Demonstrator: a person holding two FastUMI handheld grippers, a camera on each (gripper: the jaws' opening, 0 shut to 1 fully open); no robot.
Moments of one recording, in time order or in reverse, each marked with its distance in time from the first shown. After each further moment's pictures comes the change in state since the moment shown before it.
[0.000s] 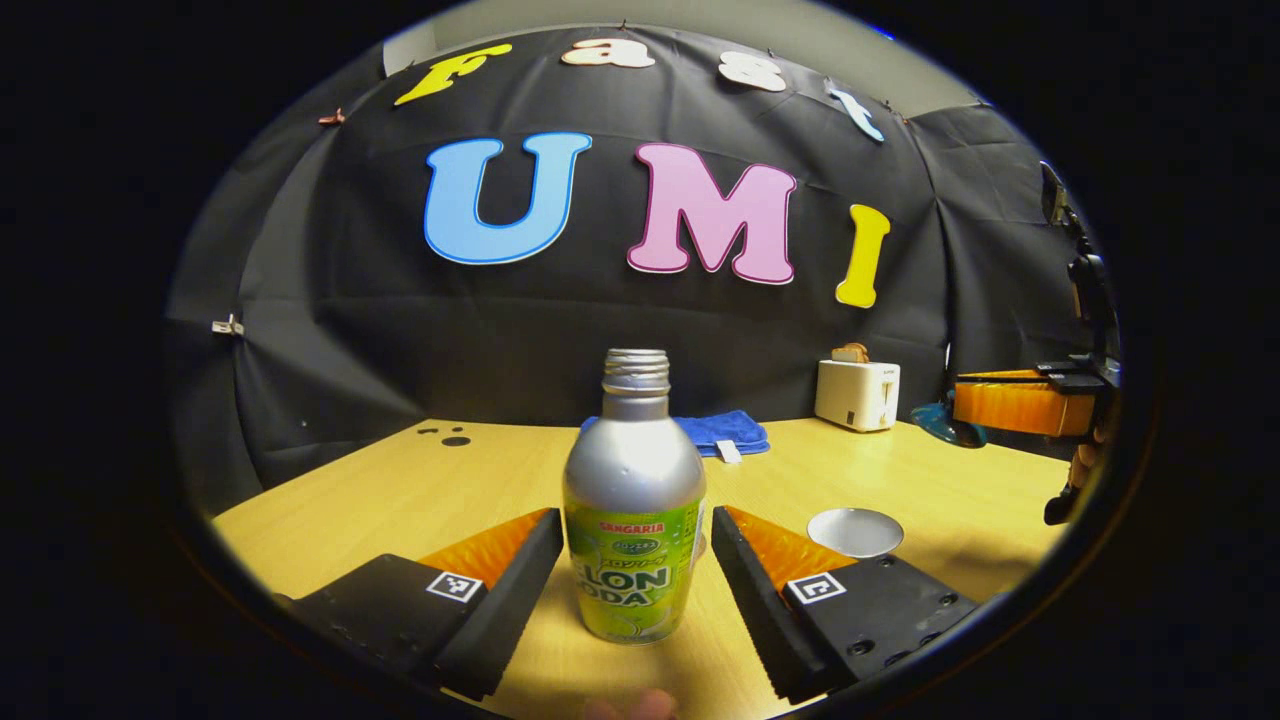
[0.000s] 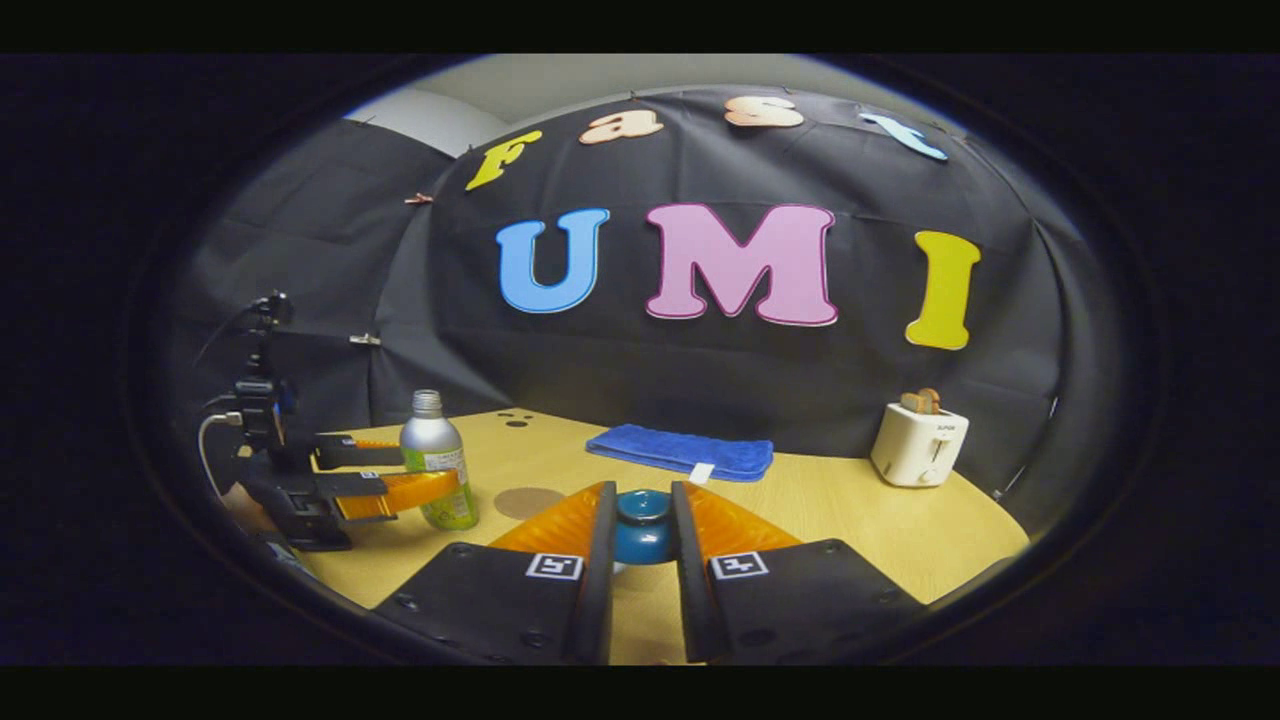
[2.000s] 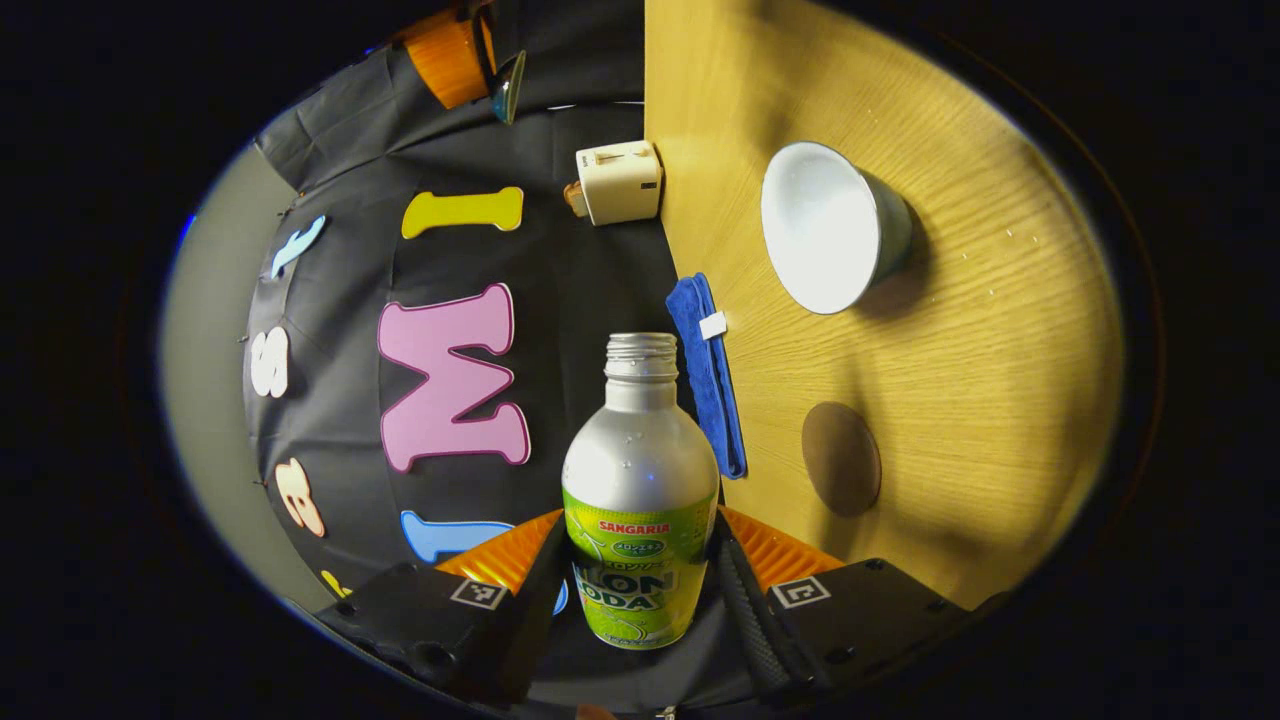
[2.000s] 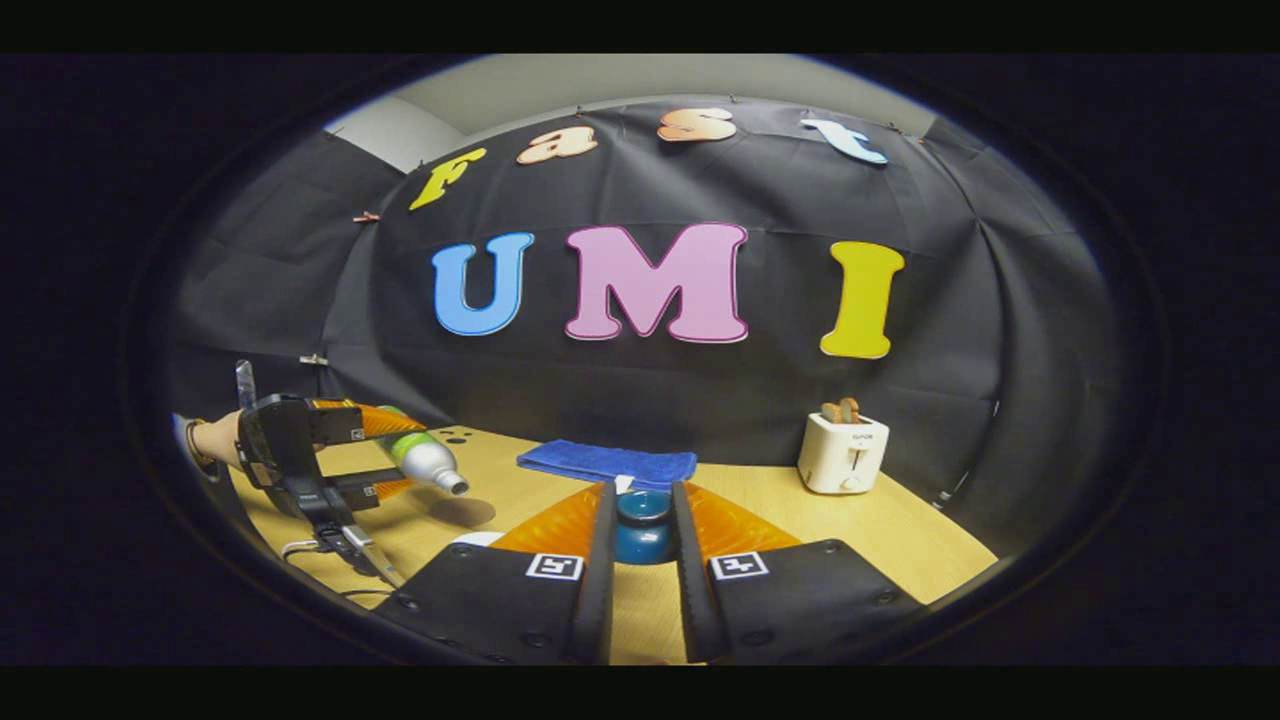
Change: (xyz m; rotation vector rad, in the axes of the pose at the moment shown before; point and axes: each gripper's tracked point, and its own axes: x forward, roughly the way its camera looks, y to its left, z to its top) left arm 0.046 -0.024 0.033 1.813 0.021 0.082; right arm -0.037 -0.084 0.026 0.024 -0.048 -0.151
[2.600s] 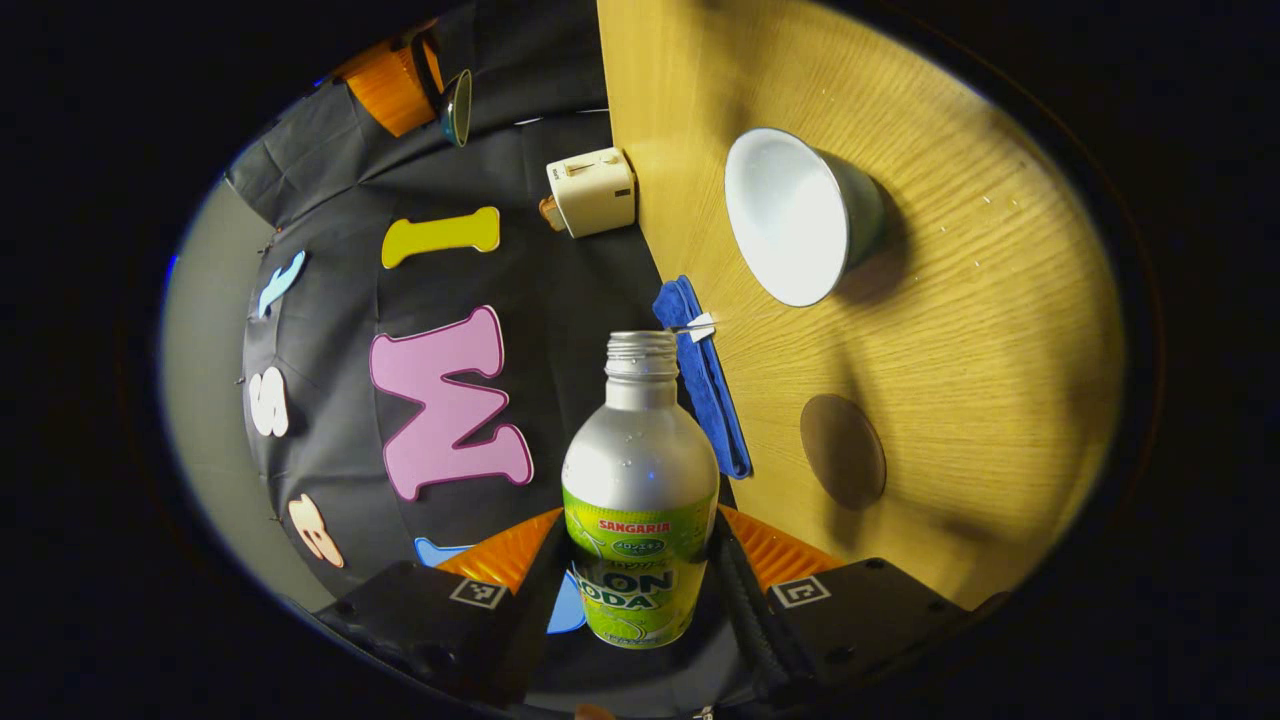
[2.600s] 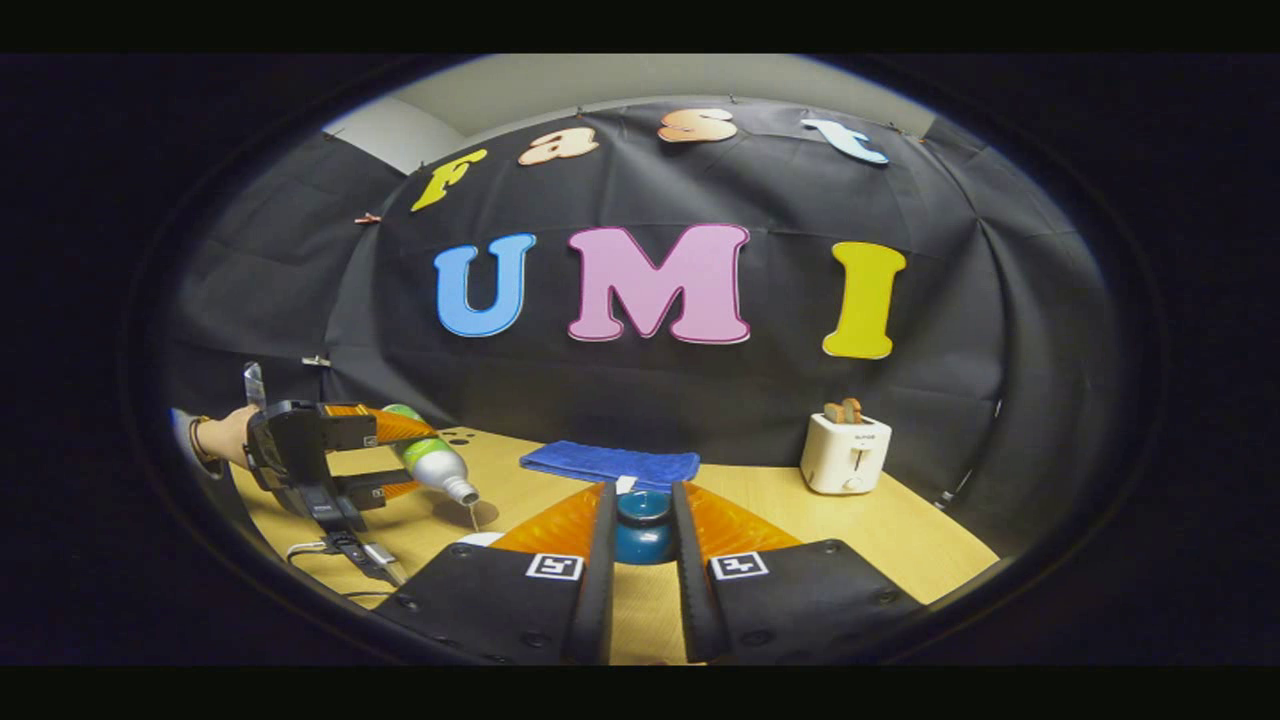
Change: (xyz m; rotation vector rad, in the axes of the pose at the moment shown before) left arm 0.000 0.005 0.001 0.109 -0.022 0.001; right arm 0.000 0.002 0.000 0.002 -0.001 0.007
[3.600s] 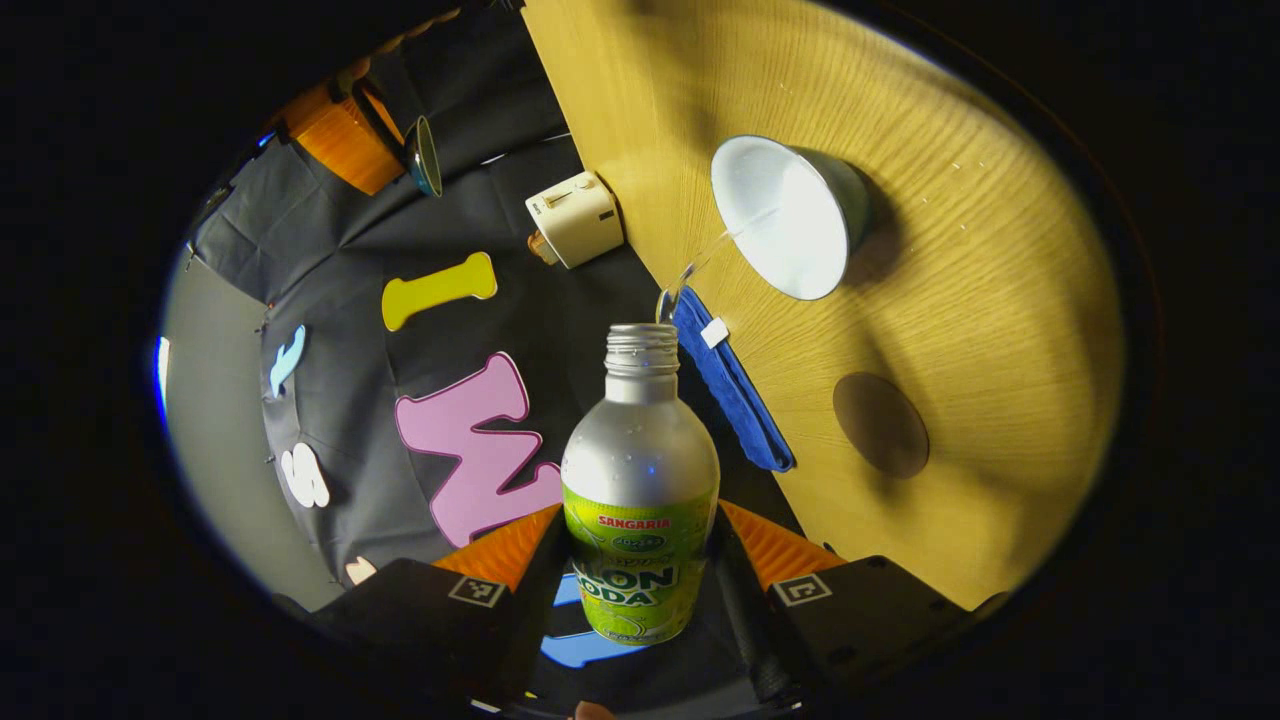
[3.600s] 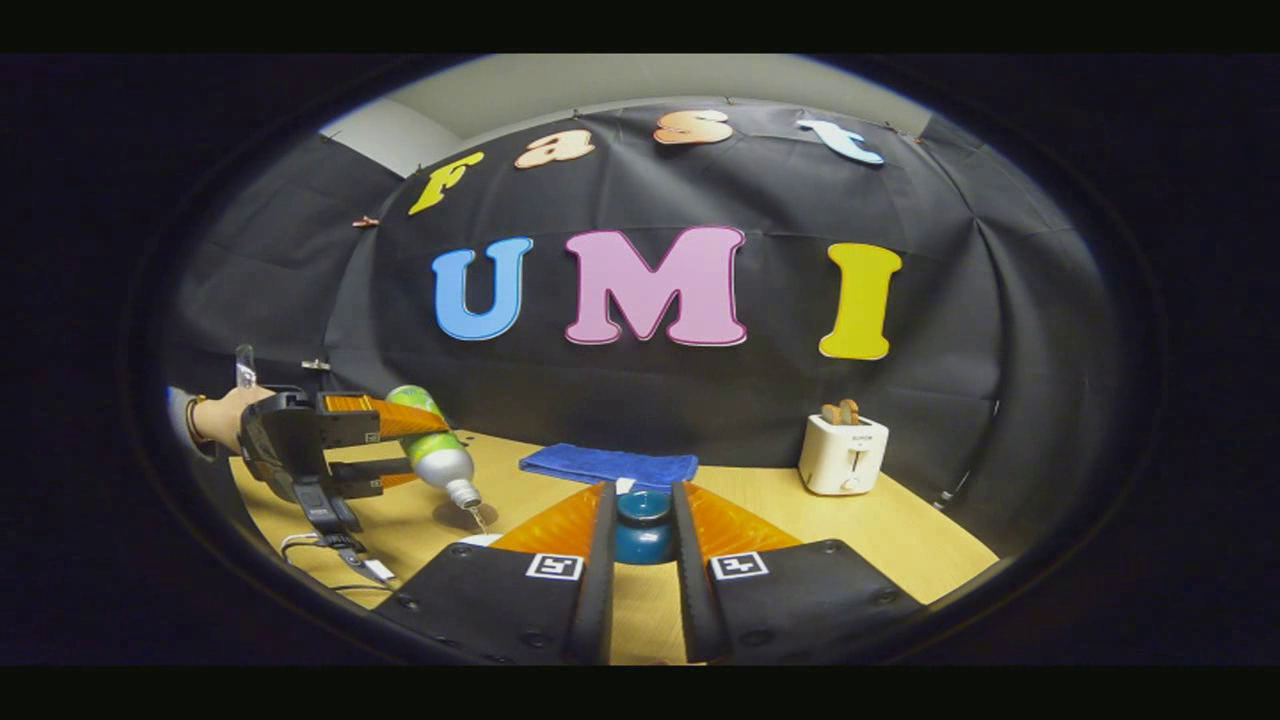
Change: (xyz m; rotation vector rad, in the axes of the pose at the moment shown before) left arm -0.001 0.011 0.009 0.201 -0.055 0.079; right arm -0.004 -0.004 0.005 0.008 -0.007 -0.002
